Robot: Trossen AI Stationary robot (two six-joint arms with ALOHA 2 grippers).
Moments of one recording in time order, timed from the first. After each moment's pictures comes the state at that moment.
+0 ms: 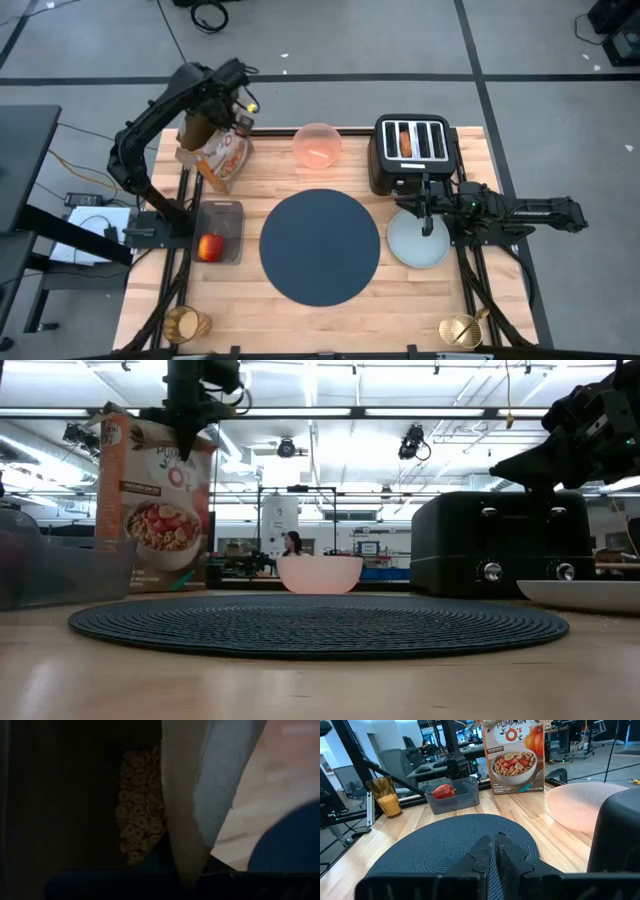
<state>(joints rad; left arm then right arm) 0.78 1.59 1.79 -1.57 -0.23 -0.31 -0.09 0.09 0.01 0.03 0.03 0.18</state>
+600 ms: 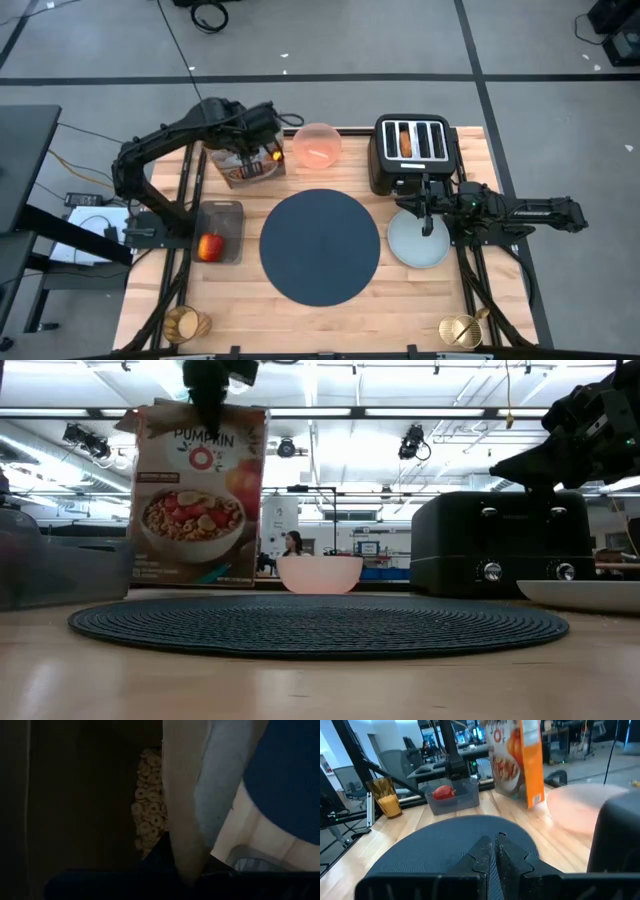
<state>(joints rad) 0.36 1.57 1.79 -1.52 -0.34 0.12 -0.09 0.09 0.01 0.04 0.03 0.17</state>
